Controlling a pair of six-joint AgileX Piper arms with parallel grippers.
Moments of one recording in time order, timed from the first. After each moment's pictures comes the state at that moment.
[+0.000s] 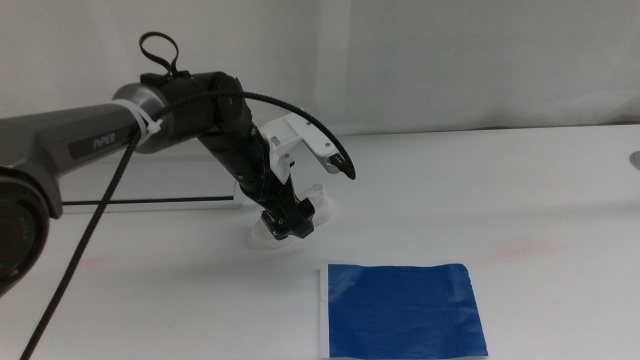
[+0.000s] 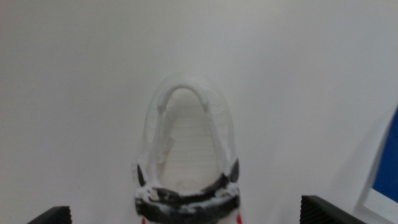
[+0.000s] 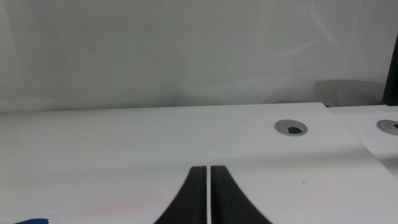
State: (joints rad) left arm -0.37 2.13 -1.60 -0.26 0.82 0.83; right arm 0.03 0.19 -0.01 0.02 0.04 -0.06
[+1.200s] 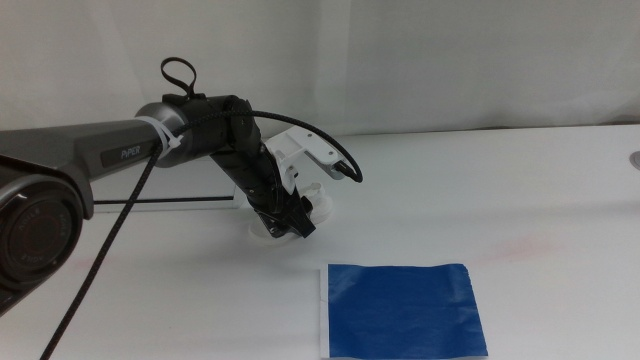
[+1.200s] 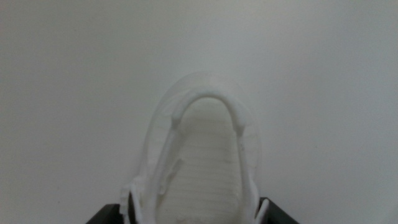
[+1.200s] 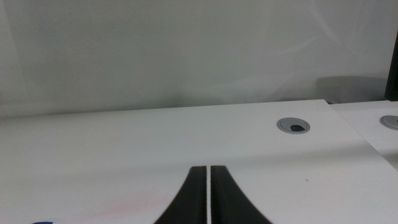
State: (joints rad) left arm -0.37 2.22 -1.60 -0.27 0.74 0.73; right arm 0.03 0.19 -0.01 0.05 0.04 -0.06
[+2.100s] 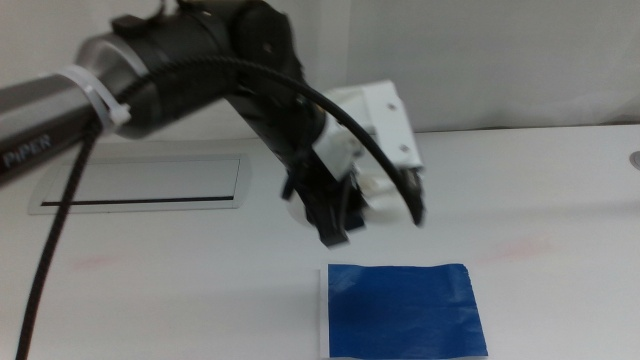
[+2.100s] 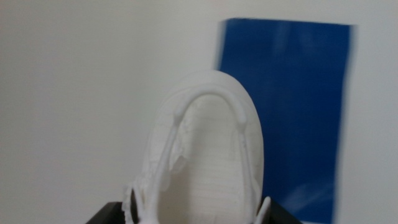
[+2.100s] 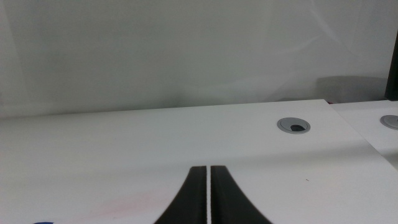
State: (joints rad) left arm -0.62 1.85 -1.60 -0.21 1.02 0.94; right arm 0.03 0.19 -0.01 0.05 0.04 -0.05
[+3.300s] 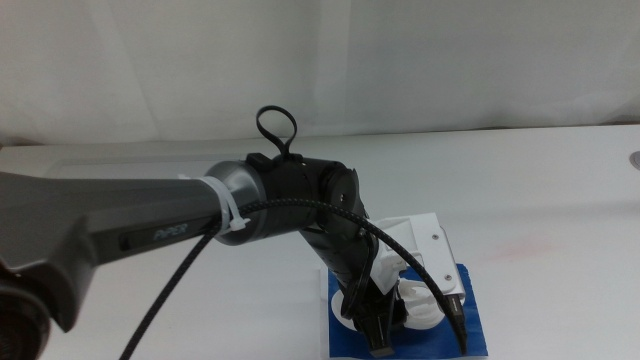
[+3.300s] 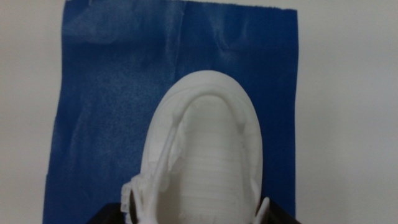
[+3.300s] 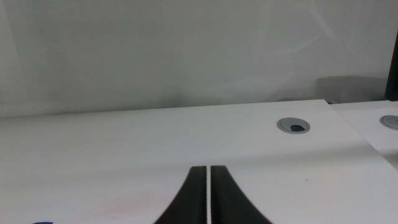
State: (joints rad) left arm -0.75 2.01 -1.34 -0.36 0.71 0.99; right arm 0.03 0.19 -0.01 0.05 0.04 -0.05
